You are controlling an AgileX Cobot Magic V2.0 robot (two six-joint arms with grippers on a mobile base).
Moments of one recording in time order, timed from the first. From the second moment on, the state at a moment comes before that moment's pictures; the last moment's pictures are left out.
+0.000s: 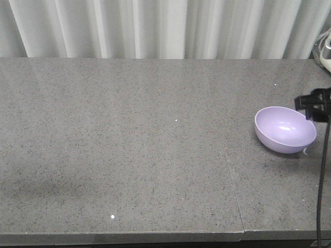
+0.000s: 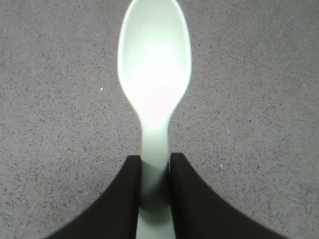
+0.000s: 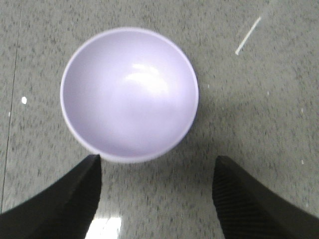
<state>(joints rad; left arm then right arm) -0.21 1.19 -1.63 0.04 1.28 -0.24 0.02 1.37 -1.22 -0.16 0.92 0.15</state>
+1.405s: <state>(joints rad) -0.21 1.19 -1.63 0.04 1.28 -0.24 -0.17 1.86 -1.33 0.13 0.78 -0.13</state>
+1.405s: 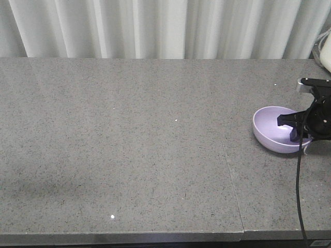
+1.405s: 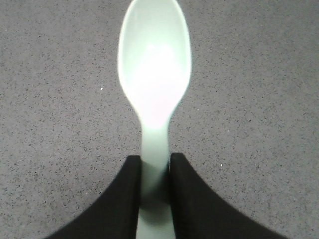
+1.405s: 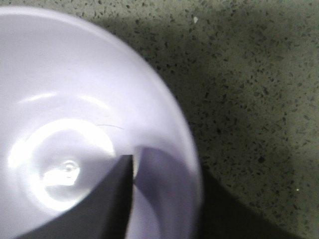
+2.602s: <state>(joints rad) -0.21 1.19 -1.63 0.04 1.28 -0.24 -0.17 1.13 -1.33 0.14 1.11 -0.13</state>
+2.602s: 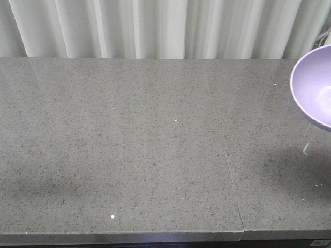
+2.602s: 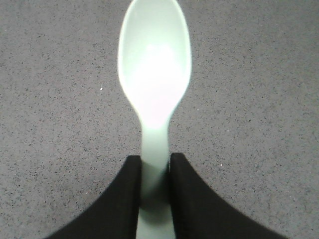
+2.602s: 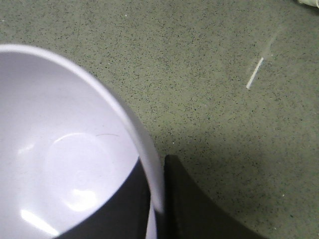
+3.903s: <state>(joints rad) -0.21 1.19 -1.63 0.04 1.28 -0.24 -0.17 1.11 -1.33 0.14 1.13 -0.13</state>
